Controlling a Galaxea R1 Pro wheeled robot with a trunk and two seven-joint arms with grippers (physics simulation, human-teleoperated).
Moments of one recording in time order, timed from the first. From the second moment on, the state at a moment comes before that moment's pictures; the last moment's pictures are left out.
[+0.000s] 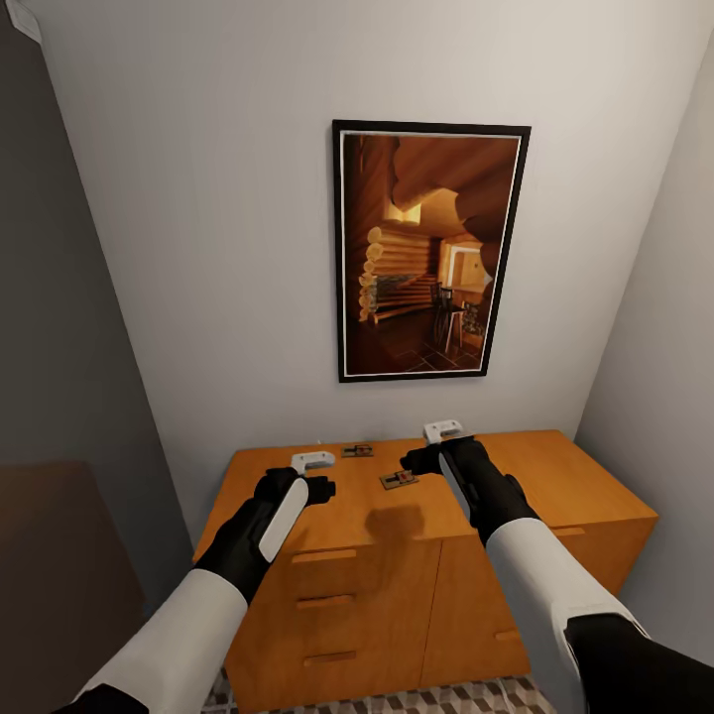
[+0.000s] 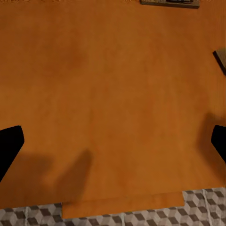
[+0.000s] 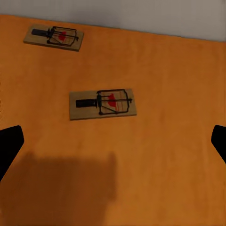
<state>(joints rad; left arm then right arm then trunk) -0.75 -0.17 -0.24 -0.89 0.45 0.74 0.45 -0.92 0.12 0.04 -0.71 0.18 0.69 0.12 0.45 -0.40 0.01</state>
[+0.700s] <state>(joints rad) -0.75 -0.17 -0.24 -0.89 0.45 0.74 0.45 -0.92 0.12 0.04 -0.70 0.19 0.68 0.12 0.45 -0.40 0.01</state>
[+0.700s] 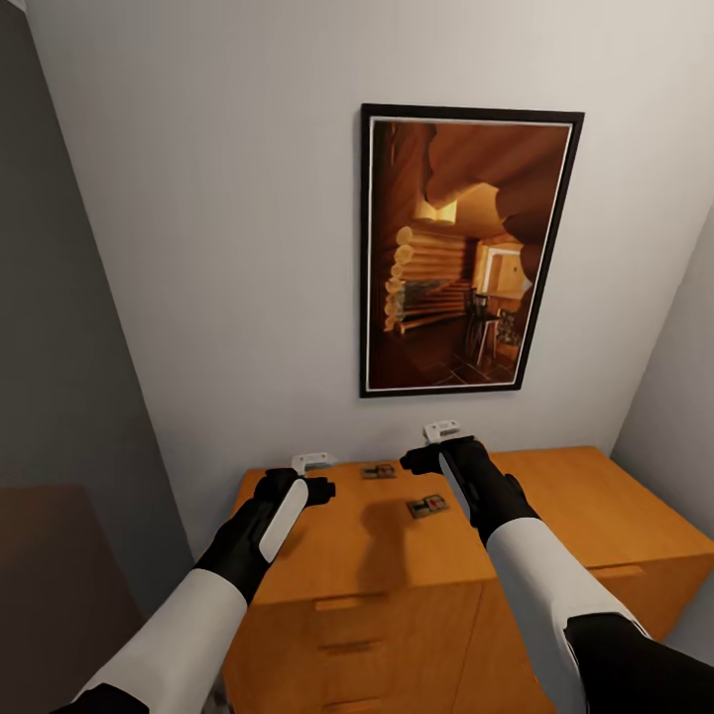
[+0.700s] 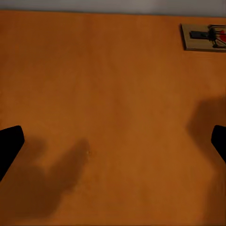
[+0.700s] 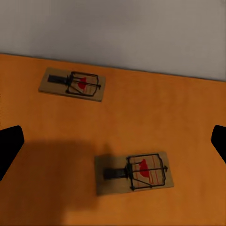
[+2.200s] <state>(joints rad) -0.75 -0.17 -0.24 -0.88 0.44 0.75 0.45 -0.92 0.12 0.03 -0.71 0.18 0.69 0.12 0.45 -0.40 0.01</state>
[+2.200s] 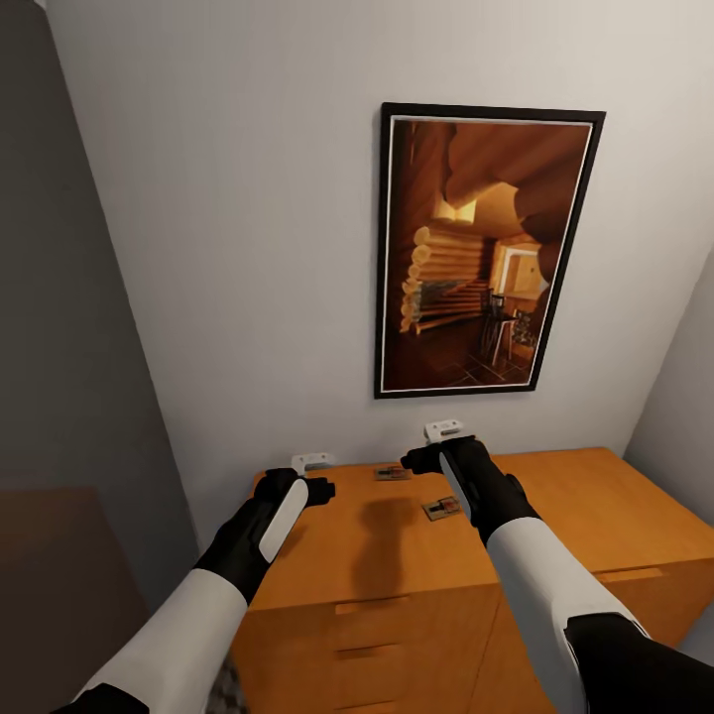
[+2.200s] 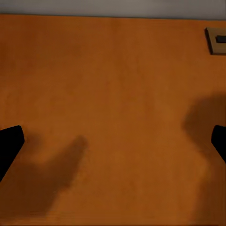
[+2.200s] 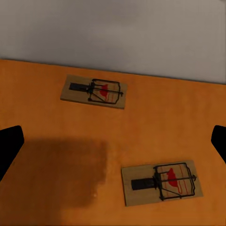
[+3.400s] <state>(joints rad) -0.75 -0.17 -0.24 -0.88 0.44 0.75 0.45 -0.92 0.12 0.04 -0.71 0.18 0.68 0.12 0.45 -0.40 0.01</state>
